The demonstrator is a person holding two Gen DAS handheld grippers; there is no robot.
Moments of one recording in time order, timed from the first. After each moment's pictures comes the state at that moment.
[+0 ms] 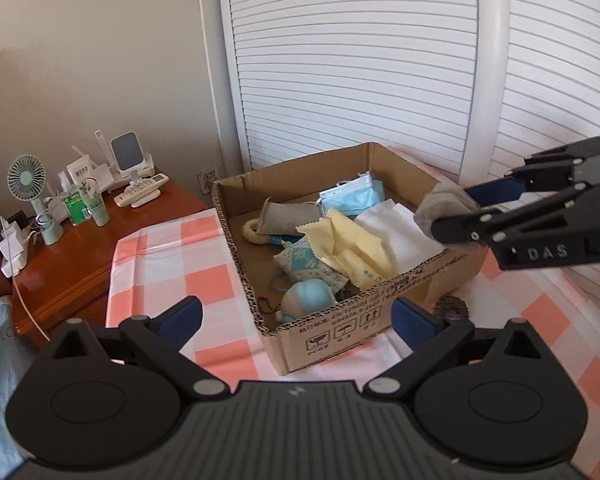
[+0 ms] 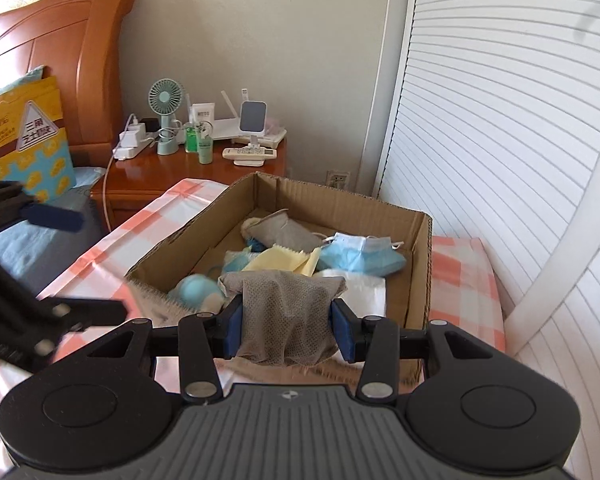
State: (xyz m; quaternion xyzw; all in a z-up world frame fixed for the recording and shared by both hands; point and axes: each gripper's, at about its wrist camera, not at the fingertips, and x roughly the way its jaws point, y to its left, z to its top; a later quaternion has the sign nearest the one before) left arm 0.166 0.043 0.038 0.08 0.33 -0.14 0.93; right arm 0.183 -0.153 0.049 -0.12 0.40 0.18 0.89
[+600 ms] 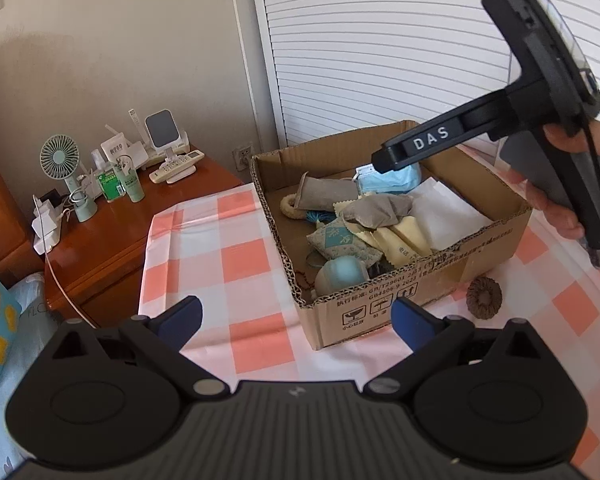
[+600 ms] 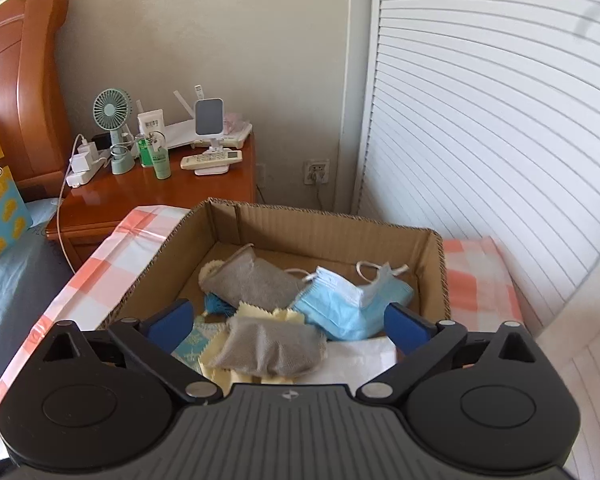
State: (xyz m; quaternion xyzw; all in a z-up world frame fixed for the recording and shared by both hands) left arm 0.165 0.048 0.032 0.09 0.36 -0.09 0.92; right arm 0.274 -0.139 0.024 -0.08 0.43 0.13 0.89
